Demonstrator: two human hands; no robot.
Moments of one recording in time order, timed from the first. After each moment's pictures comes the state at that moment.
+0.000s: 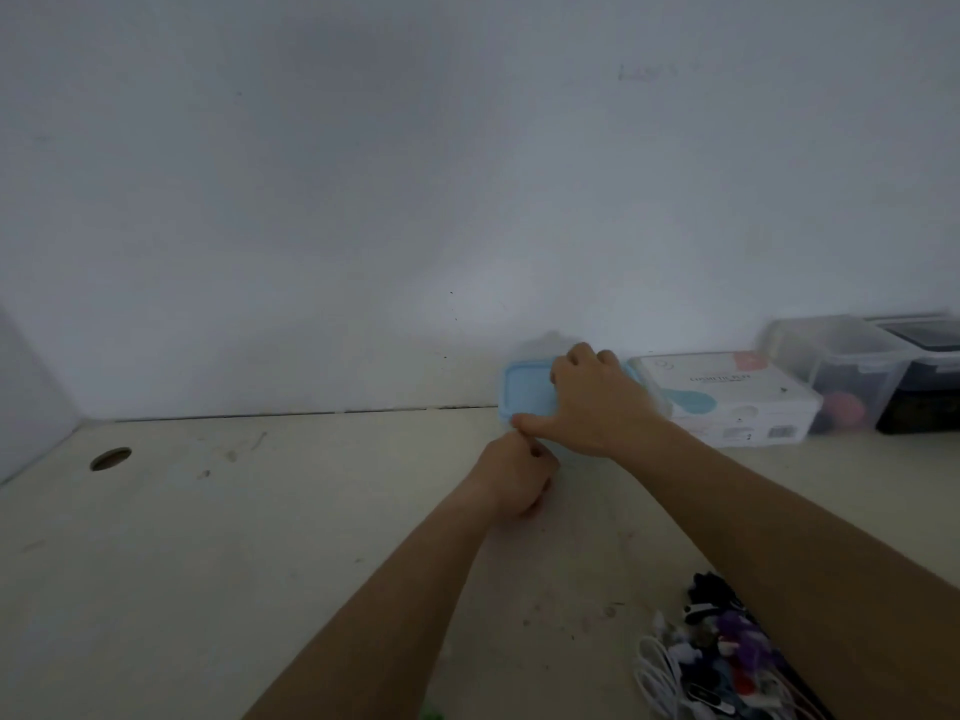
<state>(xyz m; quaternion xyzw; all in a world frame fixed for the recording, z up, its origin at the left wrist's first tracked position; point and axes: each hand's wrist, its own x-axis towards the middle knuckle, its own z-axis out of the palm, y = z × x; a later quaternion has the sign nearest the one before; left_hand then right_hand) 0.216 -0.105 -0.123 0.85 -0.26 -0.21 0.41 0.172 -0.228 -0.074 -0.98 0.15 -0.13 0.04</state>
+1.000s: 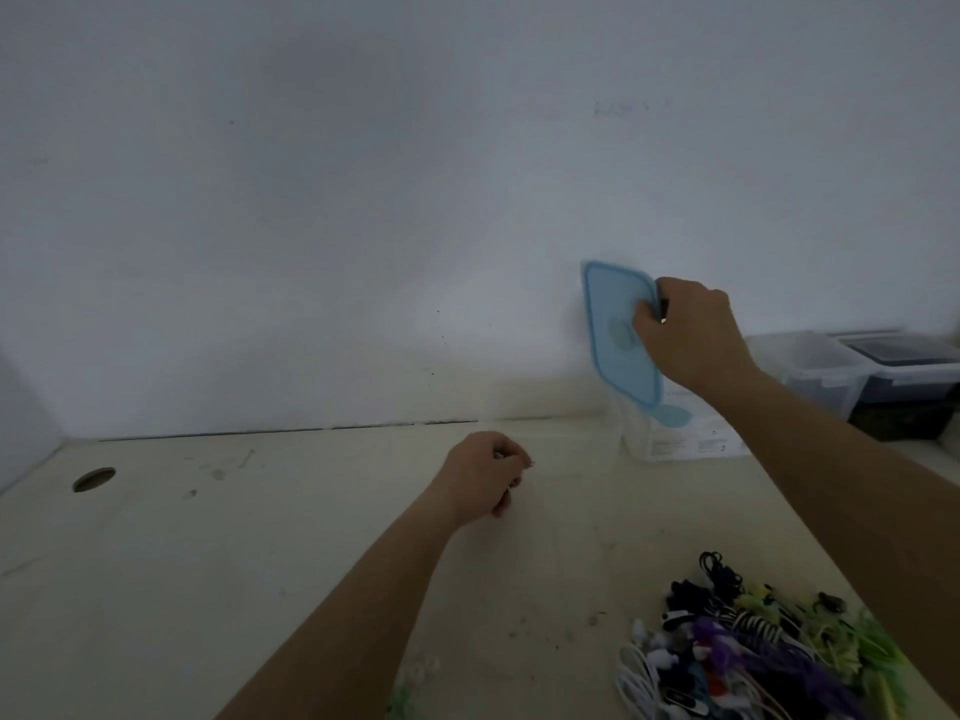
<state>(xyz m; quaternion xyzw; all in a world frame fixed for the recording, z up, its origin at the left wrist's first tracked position) 0.220 -0.086 -0.104 0.82 -0.28 -0.19 0.47 0.134 -0.310 -0.006 -0.88 0.22 -0.38 0.17</state>
